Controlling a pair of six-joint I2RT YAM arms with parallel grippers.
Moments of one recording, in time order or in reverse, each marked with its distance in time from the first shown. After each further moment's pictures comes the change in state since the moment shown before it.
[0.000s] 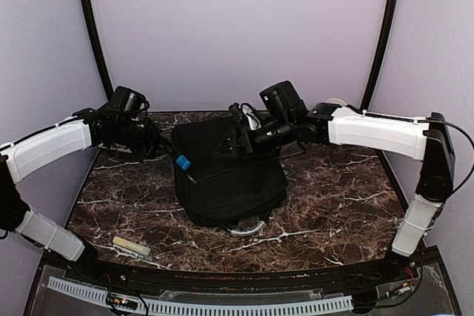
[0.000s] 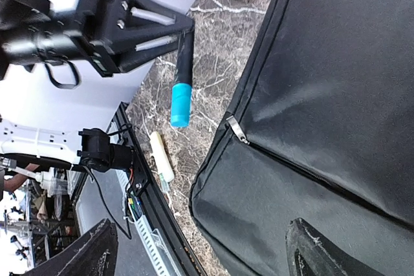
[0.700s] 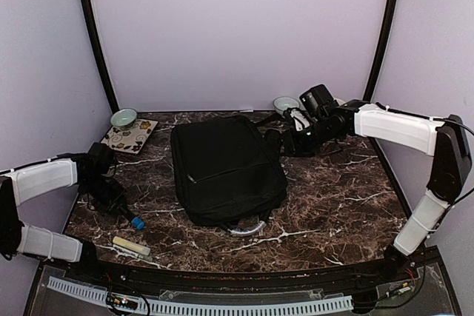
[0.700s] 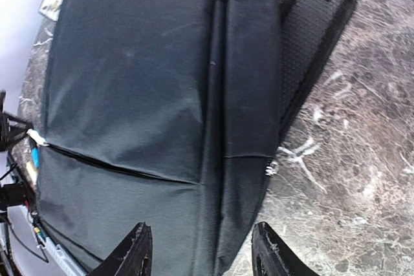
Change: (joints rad) left arm 0.306 -0.156 -0.507 -0.179 -0.117 0.151; right arm -0.262 -0.084 -0.142 -0.249 0.262 -0.154
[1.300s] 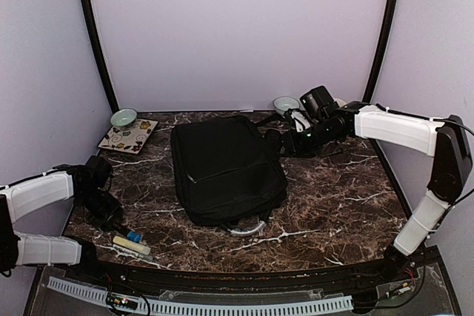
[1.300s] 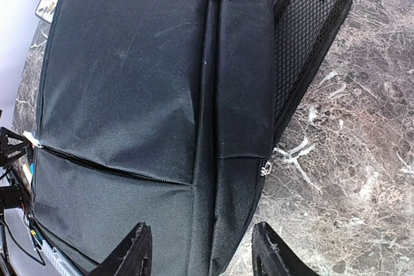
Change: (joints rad) left arm -0.004 -0.122 -0.075 -0.106 -0.046 -0.080; right arm 0.000 -0.006 -0.015 0.016 0.010 0.000
